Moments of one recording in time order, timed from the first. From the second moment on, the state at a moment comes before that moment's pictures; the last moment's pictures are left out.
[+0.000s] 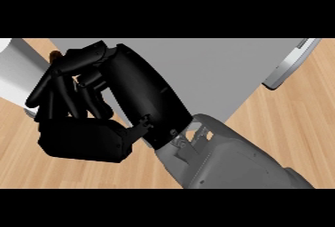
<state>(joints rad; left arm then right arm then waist) 0.50 1.23 -0.25 -1.65 1.28 -0.32 -0.91 -1.02 0.00 0.49 -1.63 -0.23 -0.35 0.52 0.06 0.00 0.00</state>
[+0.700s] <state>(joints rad) 0.52 1.19 -0.16 -1.61 1.27 -0.38 -0.85 -1.15 0.00 0.44 -1.21 -0.63 0.27 0.56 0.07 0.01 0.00</state>
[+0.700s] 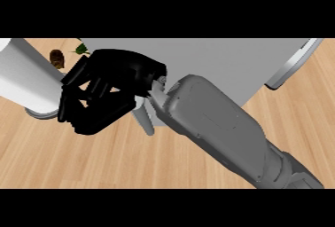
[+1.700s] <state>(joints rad) 0.55 1.10 -0.01 -1.57 1.23 -0.45 -0.74 -1.26 0.00 0.38 -0.82 -0.80 0.60 0.40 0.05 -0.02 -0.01</state>
